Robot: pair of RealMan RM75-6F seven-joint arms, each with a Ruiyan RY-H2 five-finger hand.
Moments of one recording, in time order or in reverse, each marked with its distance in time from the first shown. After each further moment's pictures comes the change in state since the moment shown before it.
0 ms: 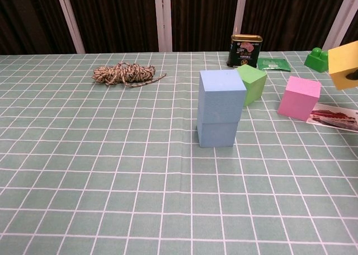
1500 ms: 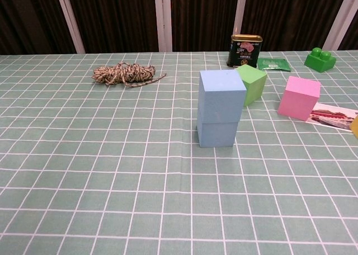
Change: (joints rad) left arm -0.003 0.006 0.001 -0.003 -0.004 -0.015 -0.008; right arm -0.289 0.490 -0.162 -0.468 -0.133 -0.437 0.558
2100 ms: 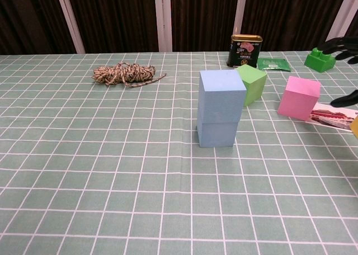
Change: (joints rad) left arm 0.006 0.004 -0.010 0.000 -0.017 0.010 -0.012; right arm 0.129 0.030 0.030 -0.274 -0.039 0.044 -0.090
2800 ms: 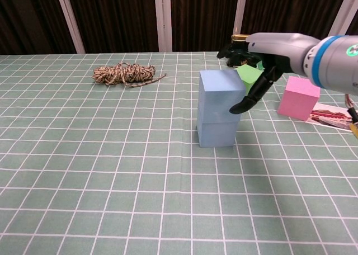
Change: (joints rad) left arm 0.010 0.013 -0.012 -0.007 -0.023 0.009 -0.027; right arm 0.347 -0.292 0.001 -0.104 0.334 0.217 -0.469
